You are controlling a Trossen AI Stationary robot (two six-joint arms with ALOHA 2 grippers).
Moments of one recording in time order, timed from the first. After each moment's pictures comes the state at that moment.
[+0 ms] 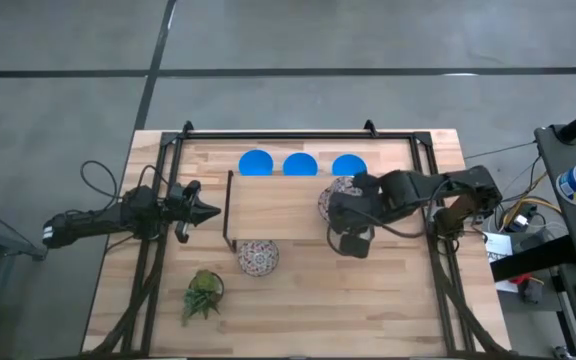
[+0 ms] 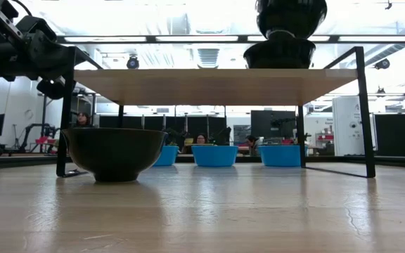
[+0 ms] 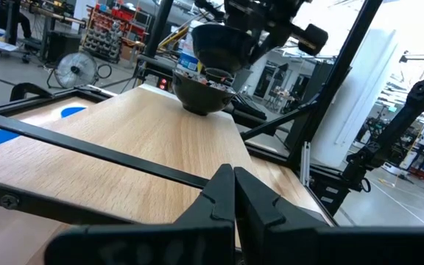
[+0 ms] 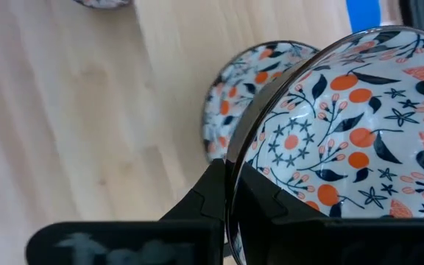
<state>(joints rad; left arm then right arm) 0.15 0.04 0.01 0.04 0.17 -0.36 0.25 1.71 1.95 -1.57 0.25 0.49</state>
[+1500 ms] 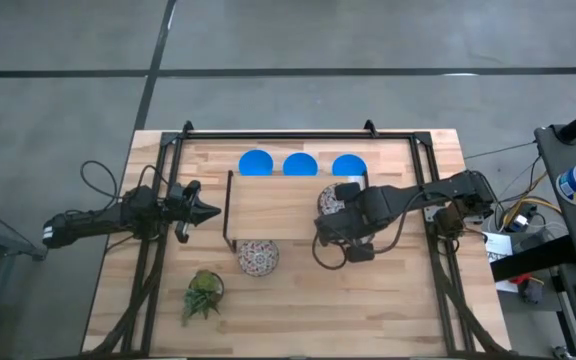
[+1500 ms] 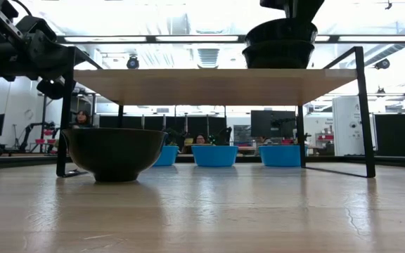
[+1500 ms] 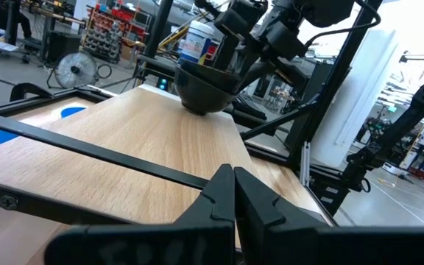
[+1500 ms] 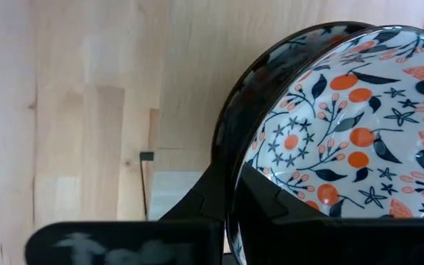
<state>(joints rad) 0.15 0.04 0.01 0.04 0.17 -0.36 0.25 1.78 1.83 -1.56 0.26 0.10</state>
